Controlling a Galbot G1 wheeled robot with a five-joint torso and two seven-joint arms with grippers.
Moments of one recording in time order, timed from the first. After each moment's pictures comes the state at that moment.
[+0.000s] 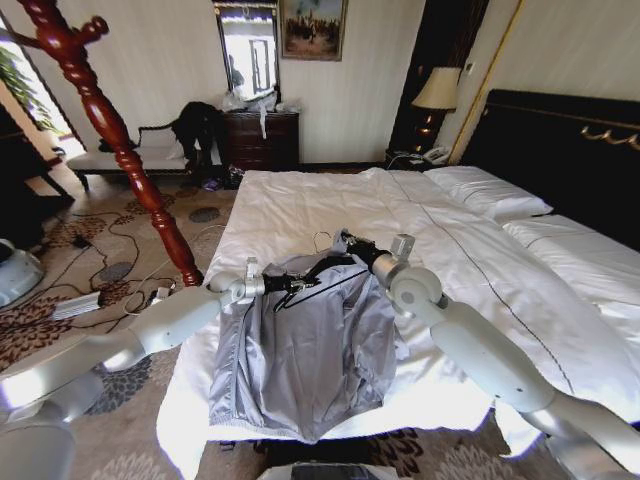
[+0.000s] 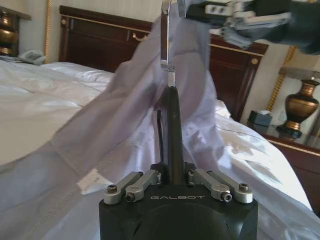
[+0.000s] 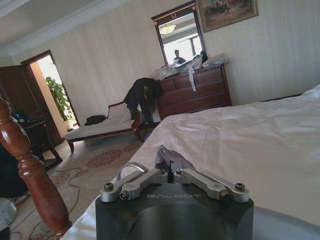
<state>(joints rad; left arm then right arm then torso) 0.12 -0.94 0.71 -1.19 -1.14 0.03 0.73 -0.54 0.85 -0.07 1.96 1.25 -0.34 0.45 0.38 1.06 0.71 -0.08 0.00</state>
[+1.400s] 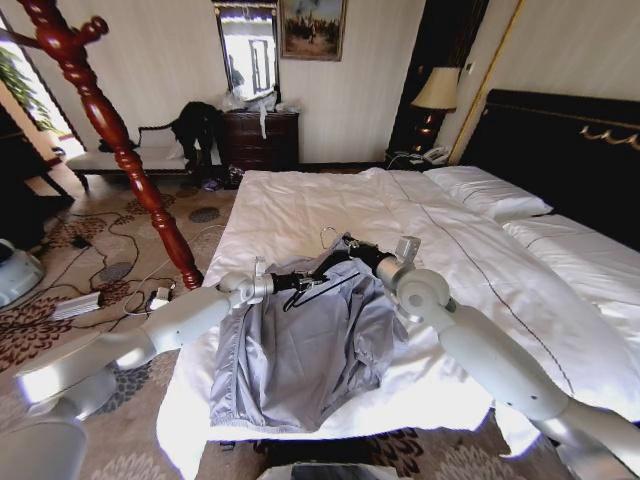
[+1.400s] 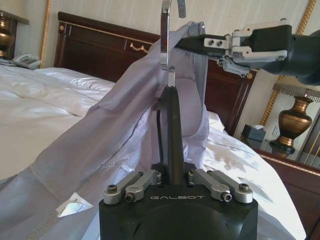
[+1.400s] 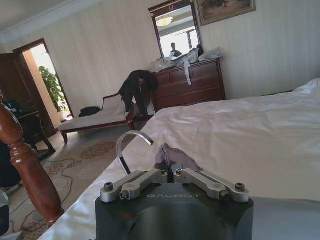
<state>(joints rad) 0.12 -0.99 0.72 -1.21 -1.20 0.05 0.70 -0.59 0.81 -0.05 1.98 1.23 -0.36 0.45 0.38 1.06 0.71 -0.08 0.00</state>
